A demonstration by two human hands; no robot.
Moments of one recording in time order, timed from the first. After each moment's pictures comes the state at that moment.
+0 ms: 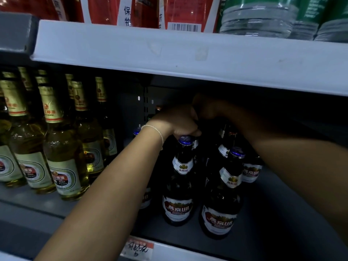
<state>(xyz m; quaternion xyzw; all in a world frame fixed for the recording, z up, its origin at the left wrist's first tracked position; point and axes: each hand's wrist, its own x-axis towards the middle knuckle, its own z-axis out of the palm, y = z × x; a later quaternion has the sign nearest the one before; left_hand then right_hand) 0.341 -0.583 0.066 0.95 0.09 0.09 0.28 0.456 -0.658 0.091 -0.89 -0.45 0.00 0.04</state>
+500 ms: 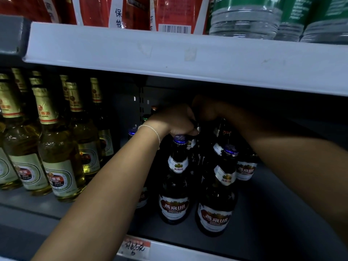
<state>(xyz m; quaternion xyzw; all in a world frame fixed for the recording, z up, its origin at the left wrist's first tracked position) 0.340 -0.590 0.066 0.95 0.08 0.08 0.30 0.464 -0.666 0.087 -0.89 -0.45 -0.01 0.02</state>
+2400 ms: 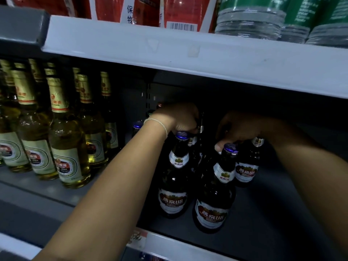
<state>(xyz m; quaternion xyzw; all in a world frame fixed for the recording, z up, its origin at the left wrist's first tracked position) 0.329 -0.601 0.077 0.97 0.09 0.06 0.21 0.433 -0.757 0.087 -0.87 -0.46 0.14 0.10</state>
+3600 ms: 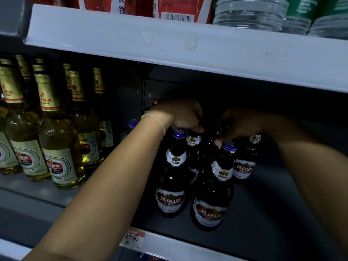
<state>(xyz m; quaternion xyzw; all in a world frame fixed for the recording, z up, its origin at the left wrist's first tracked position) 0.338 -0.601 0.075 0.95 0.09 0.02 0.30 0.440 -0.761 0.087 -0.89 -0.43 0.11 0.08</state>
